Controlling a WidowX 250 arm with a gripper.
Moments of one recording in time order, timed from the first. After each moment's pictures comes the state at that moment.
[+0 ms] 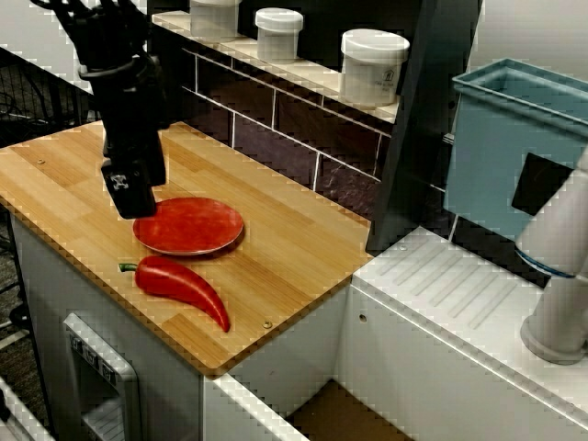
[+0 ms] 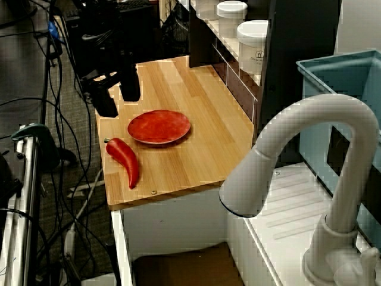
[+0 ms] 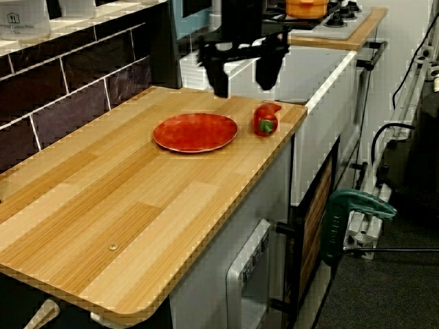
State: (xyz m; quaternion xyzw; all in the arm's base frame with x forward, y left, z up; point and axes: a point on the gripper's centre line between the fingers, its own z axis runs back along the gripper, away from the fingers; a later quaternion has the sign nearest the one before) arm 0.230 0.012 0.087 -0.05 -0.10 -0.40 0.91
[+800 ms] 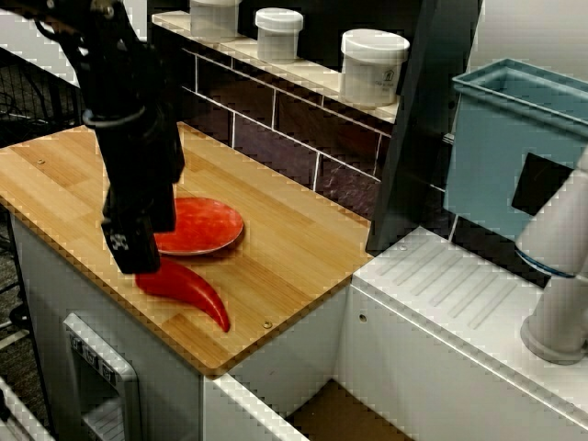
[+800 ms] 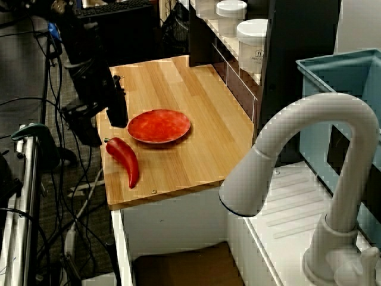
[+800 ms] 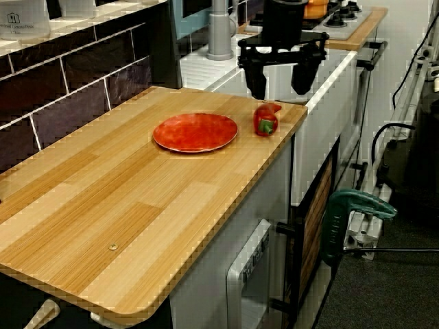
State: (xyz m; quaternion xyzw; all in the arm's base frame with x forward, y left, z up) arm 0.203 -0.028 0.069 -0.03 -0.09 -0.43 0.90
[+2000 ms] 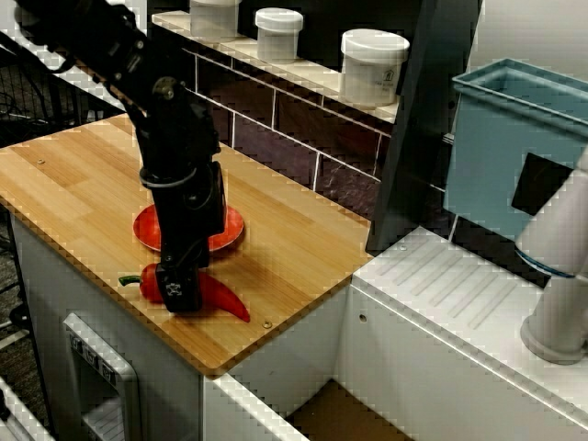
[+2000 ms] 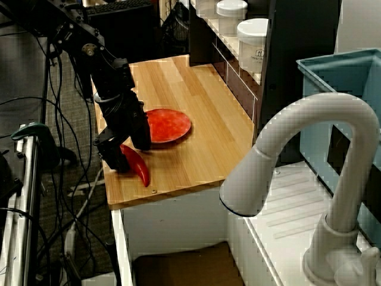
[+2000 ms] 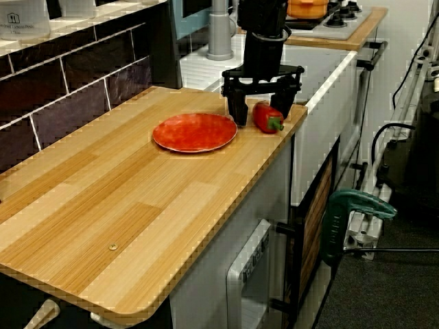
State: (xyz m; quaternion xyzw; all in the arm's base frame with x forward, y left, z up) arm 0.232 -0.034 0.027 0.00 -0.08 -0.40 0.91
